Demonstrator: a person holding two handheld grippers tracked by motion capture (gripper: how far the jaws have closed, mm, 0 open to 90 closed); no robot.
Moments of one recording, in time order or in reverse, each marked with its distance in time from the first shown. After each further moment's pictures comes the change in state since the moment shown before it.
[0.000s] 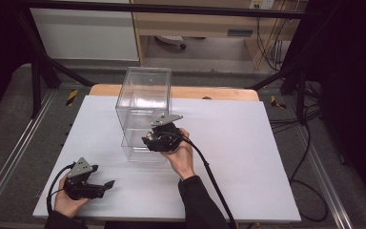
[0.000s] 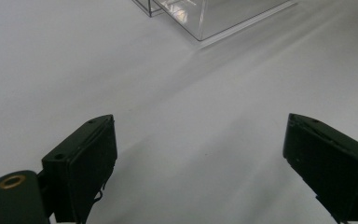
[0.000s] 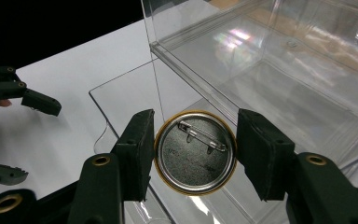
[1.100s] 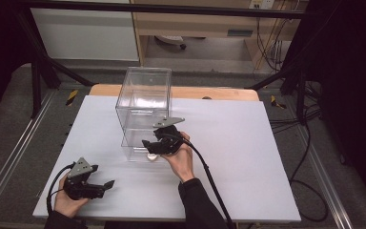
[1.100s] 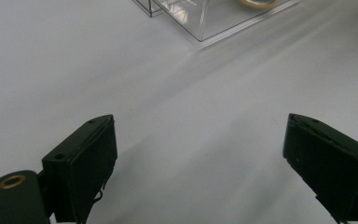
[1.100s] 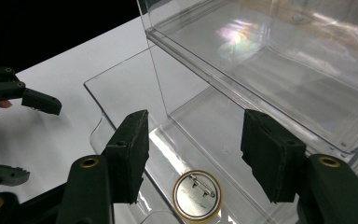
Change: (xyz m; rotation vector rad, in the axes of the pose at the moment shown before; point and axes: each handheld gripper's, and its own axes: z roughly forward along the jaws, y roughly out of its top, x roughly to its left) left arm 0.000 0.000 0.000 0.000 0.001 0.000; right arm -0.002 -0.012 0.005 -0.001 0.015 0.057
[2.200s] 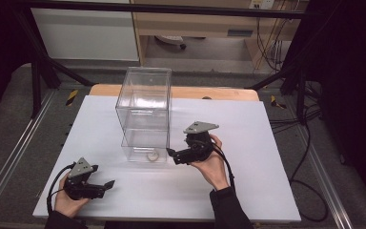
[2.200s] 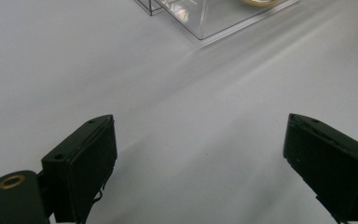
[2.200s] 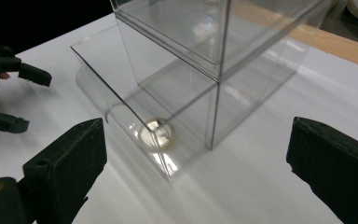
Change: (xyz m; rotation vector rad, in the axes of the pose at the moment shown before) left arm 0.000 0.000 0.001 0.004 0.005 0.001; right arm -0.027 -0.030 -0.081 -0.010 -0.072 0.010
